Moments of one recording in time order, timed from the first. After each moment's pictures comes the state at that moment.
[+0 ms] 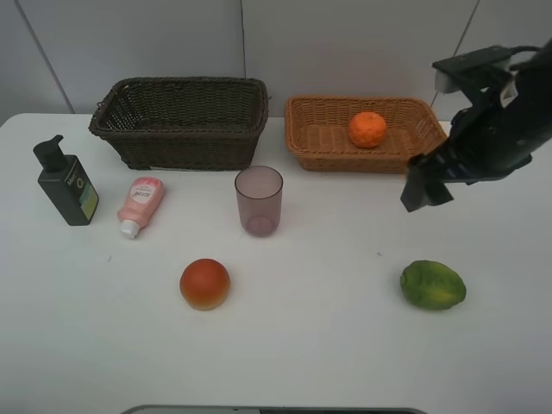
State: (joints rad) left arm -0.14 -0.01 -0.50 0.01 1.06 -0.05; right arm 0.38 1.36 -0.86 -0.14 0.83 -0.05
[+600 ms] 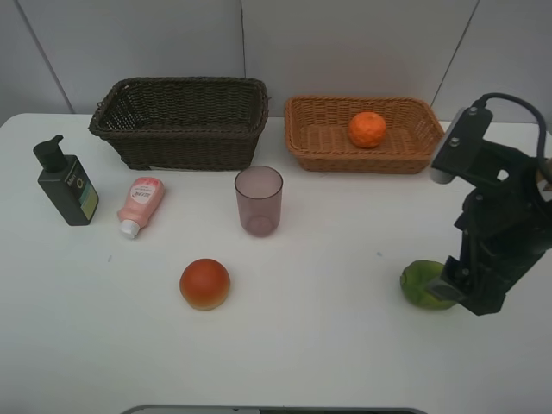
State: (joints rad) left arm -0.14 -0.01 -0.50 0.01 1.06 -0.05; right arm 0.55 1.17 -0.62 -0.14 0.81 -0.38
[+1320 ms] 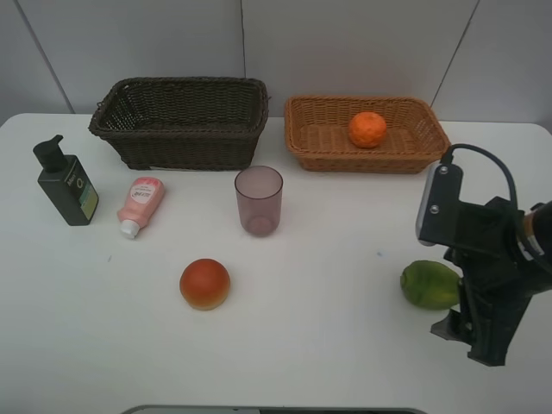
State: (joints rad) left arm -0.14 -0.01 -0.50 0.01 1.06 -0.05; right arm 0.60 1.22 -0.47 -0.22 0.66 -0.45
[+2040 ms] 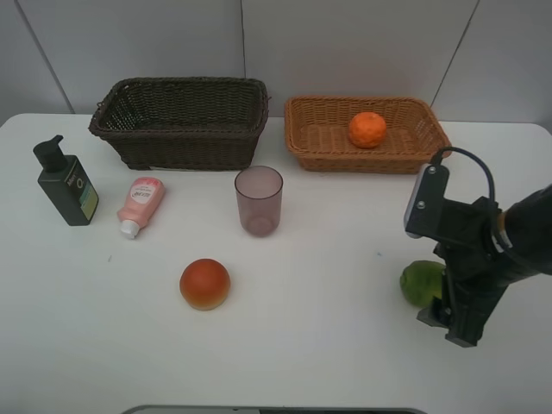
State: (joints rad) left arm -0.14 -0.01 -0.50 0.01 1.06 -0.05; right arm 0.51 1.34 -0.46 -0.25 0.51 -0.46
